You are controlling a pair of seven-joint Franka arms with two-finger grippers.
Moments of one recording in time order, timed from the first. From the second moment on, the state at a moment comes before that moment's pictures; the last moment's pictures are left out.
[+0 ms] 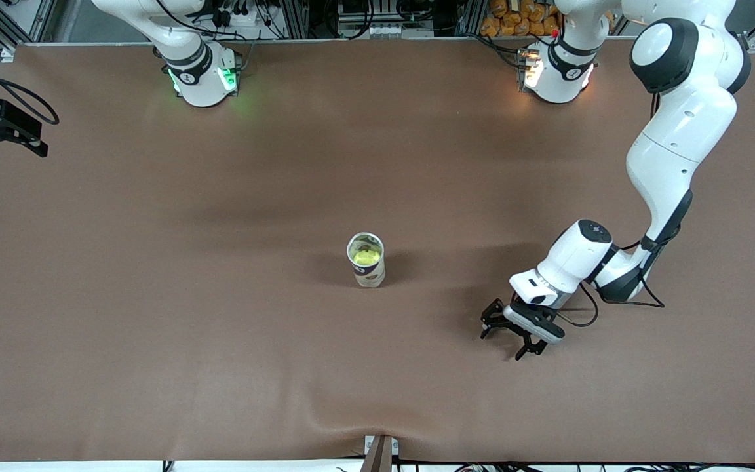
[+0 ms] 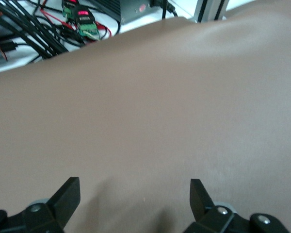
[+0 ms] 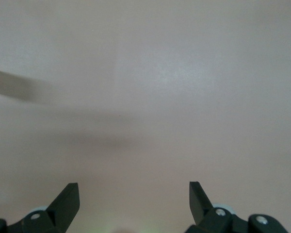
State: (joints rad) left arm 0.23 1.04 -0.51 -1.57 1.00 3.19 -0.40; right arm 0.00 -0.04 -0.02 -1.50 -0.02 1.45 -0.15
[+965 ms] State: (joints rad) left arm 0.34 1.02 -0.88 -1.44 0.96 2.57 -0.40; right arm 0.00 -0.03 -0.02 -1.50 -0.02 1.44 -0.10
